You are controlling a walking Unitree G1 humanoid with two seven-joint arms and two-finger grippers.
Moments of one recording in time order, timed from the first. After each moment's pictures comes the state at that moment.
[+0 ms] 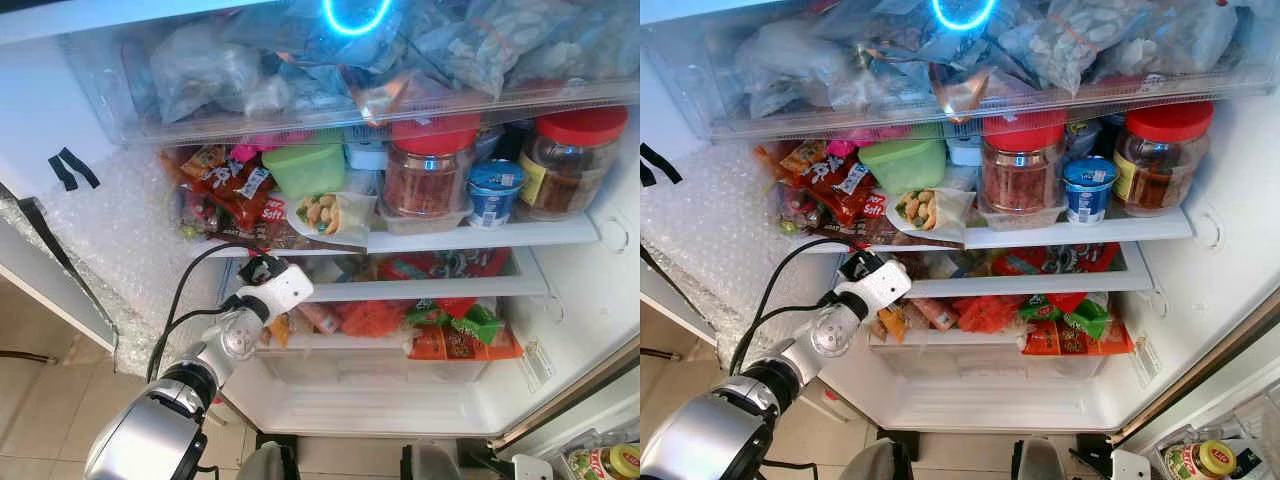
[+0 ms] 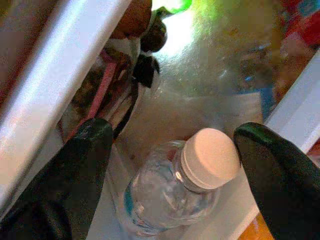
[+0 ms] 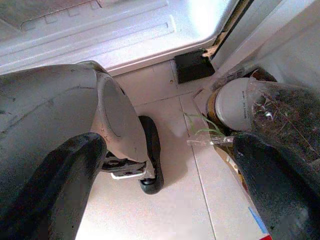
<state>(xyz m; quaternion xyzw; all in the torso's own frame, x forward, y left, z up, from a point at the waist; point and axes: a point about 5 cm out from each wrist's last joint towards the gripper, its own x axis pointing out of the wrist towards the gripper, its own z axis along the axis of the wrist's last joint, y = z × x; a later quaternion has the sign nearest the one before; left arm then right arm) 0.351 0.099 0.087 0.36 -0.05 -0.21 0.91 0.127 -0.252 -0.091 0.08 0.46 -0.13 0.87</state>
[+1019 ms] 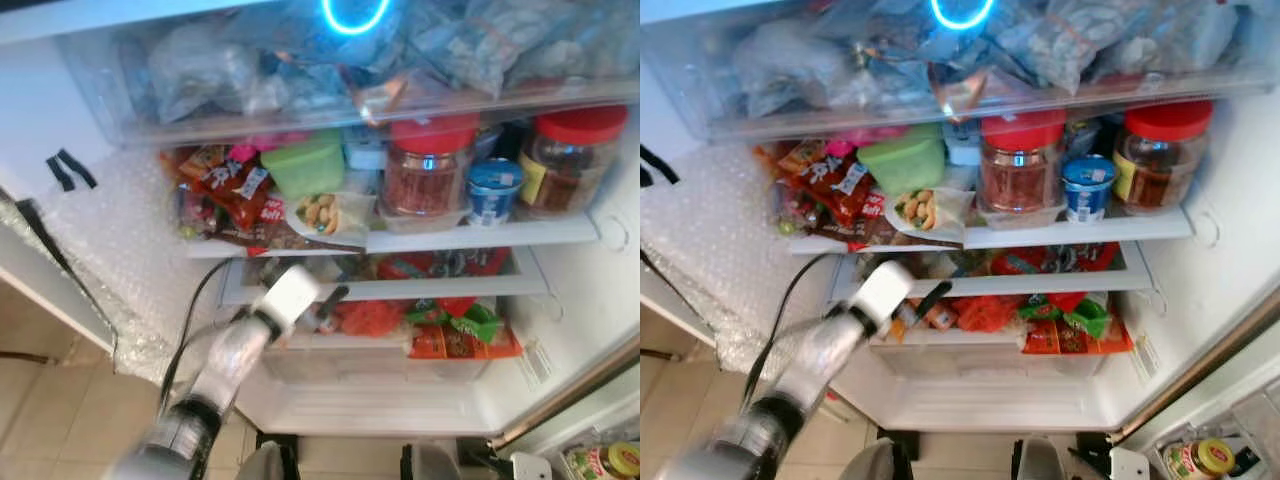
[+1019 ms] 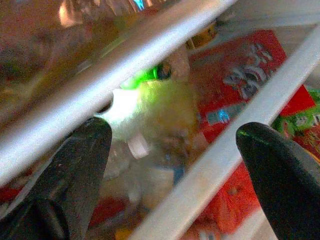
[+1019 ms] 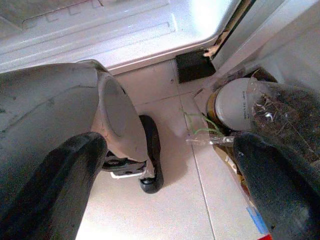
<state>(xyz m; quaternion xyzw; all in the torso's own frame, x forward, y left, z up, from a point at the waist) 0.315 0.089 0.091 0.19 -0.12 -0.32 0.92 0.129 -0.252 -0.091 0.08 0.46 -0.13 0.87</state>
